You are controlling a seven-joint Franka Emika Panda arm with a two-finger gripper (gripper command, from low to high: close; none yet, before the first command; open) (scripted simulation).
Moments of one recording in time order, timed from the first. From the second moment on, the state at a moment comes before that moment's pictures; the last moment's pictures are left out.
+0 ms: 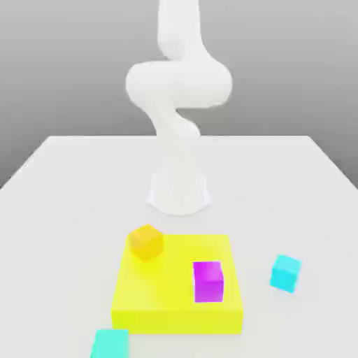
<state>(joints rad) 0.01 -0.71 -0.02 -2.30 0.01 2.33 0.78</state>
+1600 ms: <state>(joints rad) 0.03 0.24 -0.06 -2.43 0.09 2.67 0.42</state>
